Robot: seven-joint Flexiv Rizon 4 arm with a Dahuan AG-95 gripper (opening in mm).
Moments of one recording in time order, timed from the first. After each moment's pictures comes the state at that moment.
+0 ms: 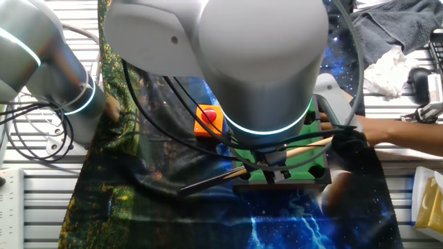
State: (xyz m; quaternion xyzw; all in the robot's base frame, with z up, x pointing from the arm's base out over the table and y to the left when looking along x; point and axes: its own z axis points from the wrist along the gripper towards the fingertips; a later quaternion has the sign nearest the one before) arm 0.449 -0.188 0.209 -0.17 0.98 -0.01 0.07
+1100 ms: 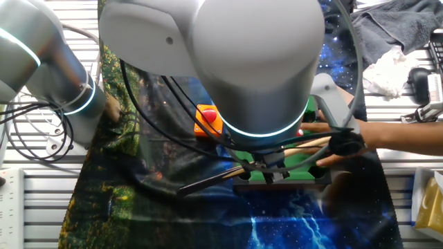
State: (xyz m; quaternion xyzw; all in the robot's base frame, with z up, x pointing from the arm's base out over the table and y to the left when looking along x) arm 0.448 -0.187 0.211 -0.17 0.98 0.01 0.08
